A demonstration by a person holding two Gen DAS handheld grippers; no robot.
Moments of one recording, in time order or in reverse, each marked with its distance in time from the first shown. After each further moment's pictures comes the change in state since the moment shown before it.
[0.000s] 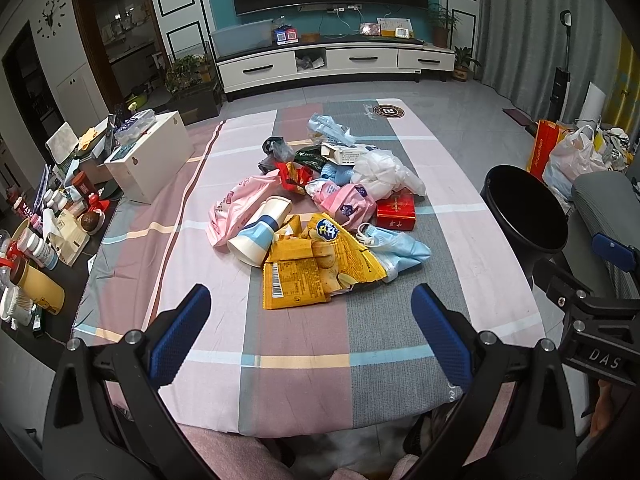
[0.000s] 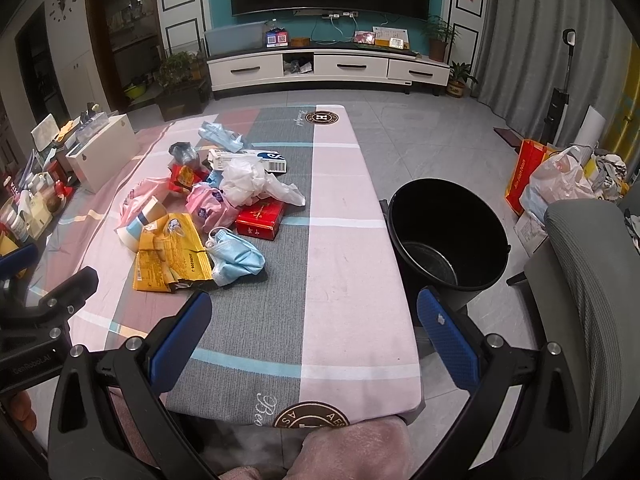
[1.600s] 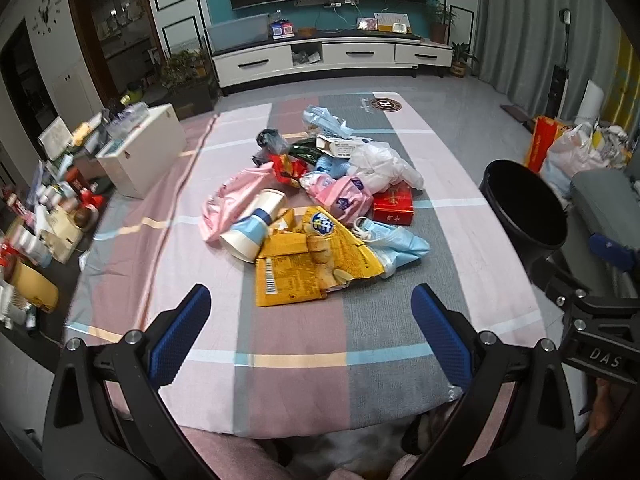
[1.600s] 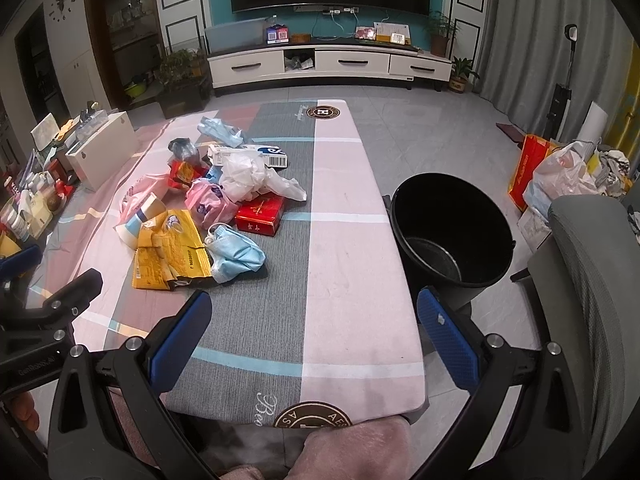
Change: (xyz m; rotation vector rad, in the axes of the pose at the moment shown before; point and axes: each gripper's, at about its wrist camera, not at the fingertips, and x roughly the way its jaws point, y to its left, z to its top) left arm 0.012 0.005 -0.005 -0.015 0.018 -0.042; right arm 0.015 -0.001 -0.004 0.007 0.022 0.037
